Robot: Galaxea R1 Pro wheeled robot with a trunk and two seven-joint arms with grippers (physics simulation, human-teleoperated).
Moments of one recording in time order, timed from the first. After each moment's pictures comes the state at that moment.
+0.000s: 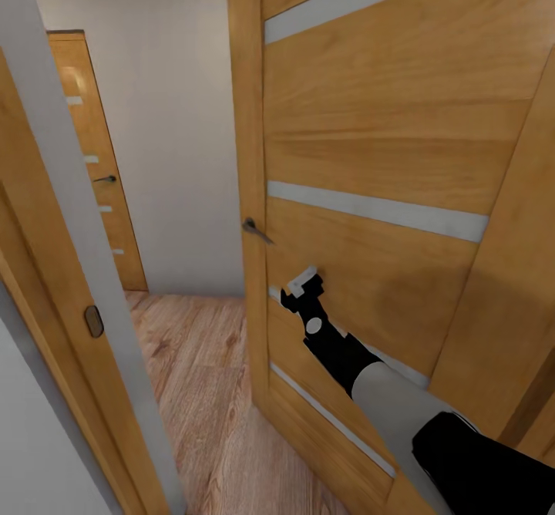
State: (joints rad) left arm 0.00 0.01 0.01 -0.08 0.11 -0.09 0.00; right arm -0.97 0.17 0.52 -0.47 0.28 0.00 -0.26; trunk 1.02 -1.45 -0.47
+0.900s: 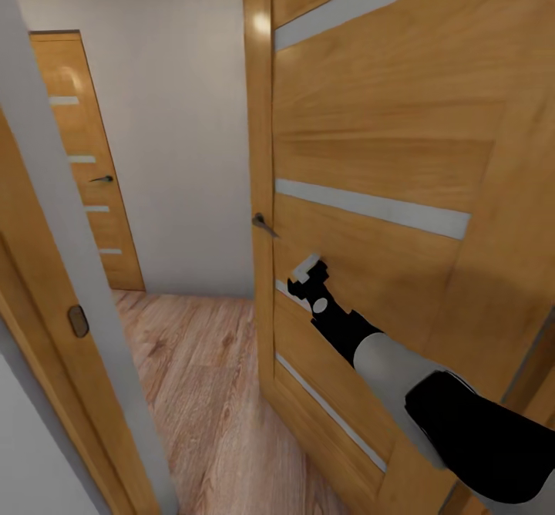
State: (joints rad) left arm 0.00 0.01 0.01 -0.08 0.11 -0.09 0.00; right arm -1.12 0.17 0.53 -0.29 0.27 -0.04 -0.21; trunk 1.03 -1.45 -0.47
